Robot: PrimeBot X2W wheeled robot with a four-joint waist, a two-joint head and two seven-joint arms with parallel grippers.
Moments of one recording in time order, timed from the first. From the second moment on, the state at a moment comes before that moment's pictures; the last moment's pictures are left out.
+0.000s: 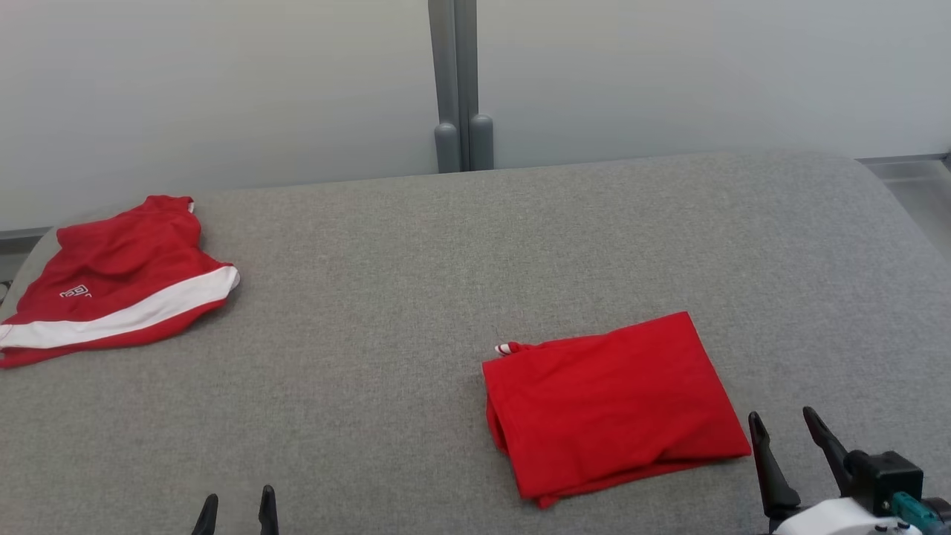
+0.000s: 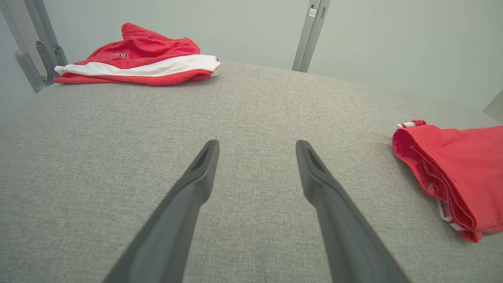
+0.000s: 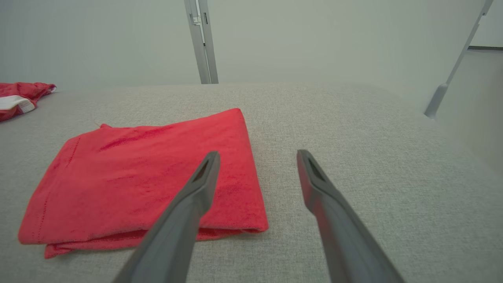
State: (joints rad) left arm 0.25 0.05 0.02 0.19 -0.26 -0.13 -0.26; right arm 0.14 -0.15 0.00 0.21 0.16 0.13 -0.26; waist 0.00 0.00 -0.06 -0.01
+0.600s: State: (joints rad) left arm 0.19 0.05 -0.03 0.20 -0.26 -0.13 -0.26; right arm -0.30 -0.41 0.41 0.60 0.59 0.13 0.08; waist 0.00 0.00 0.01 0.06
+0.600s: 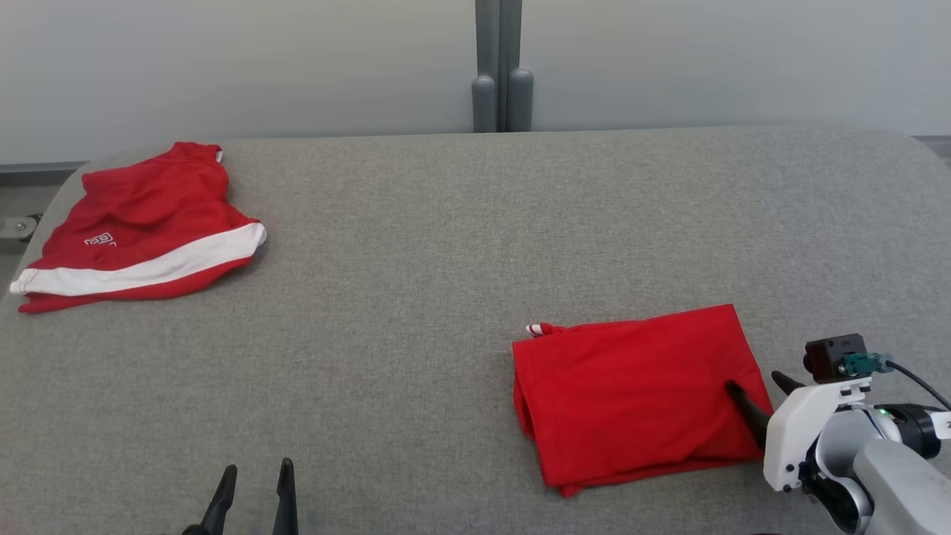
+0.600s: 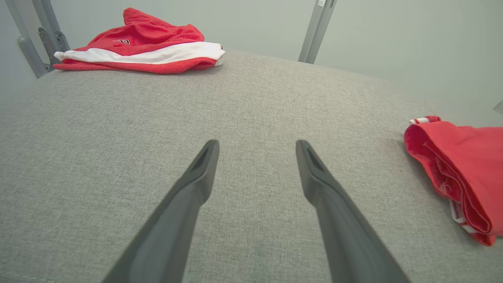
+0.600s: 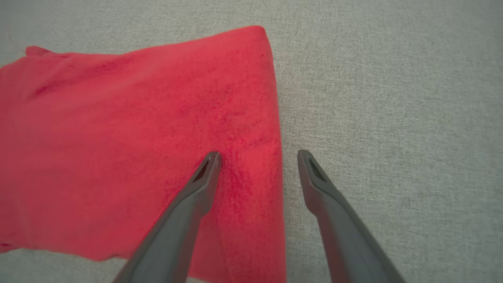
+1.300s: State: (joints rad) left arm 0.10 0.06 -0.06 0.17 -0.25 -0.13 -0.26; right arm -0.54 -0.52 0.67 0.64 0.95 0.13 0.13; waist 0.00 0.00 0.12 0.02
